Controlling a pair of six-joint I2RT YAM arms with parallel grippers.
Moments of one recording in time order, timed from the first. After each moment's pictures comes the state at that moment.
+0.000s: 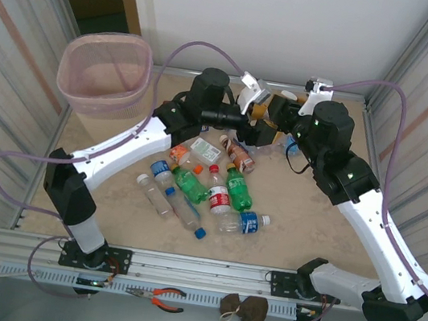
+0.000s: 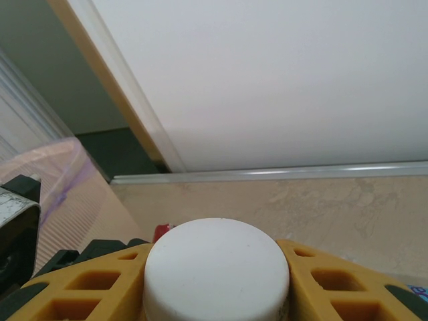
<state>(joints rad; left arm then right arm) -0.79 1.67 1.64 -0.19 0.58 -0.17 0.60 1.12 1.38 -0.45 0.24 0.41</state>
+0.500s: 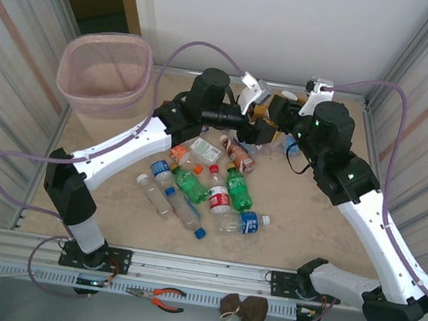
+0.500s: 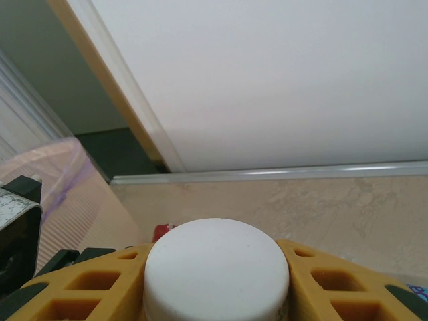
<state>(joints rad) -0.79 1.67 1.64 -0.19 0.57 -0.16 0.60 1.12 1.38 -0.45 0.24 0.41</state>
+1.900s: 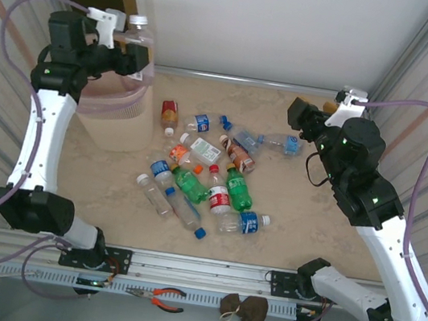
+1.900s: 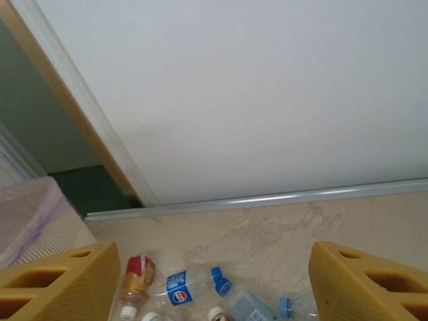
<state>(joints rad) 0.06 1.46 1.74 -0.65 0.63 -0.08 0.56 0.98 1.37 -0.50 0.34 0.38</state>
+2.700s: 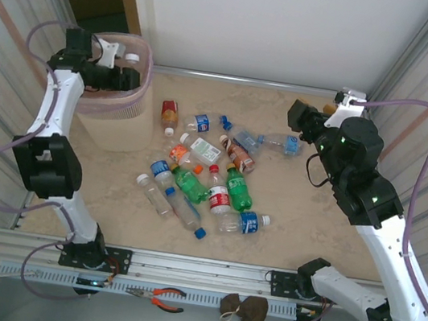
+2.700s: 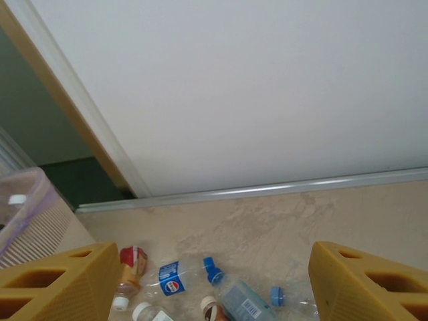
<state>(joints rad) 0.16 1.78 1.73 -0.85 0.59 0.06 0.55 0.98 1.36 -0.53 0.33 0.38</state>
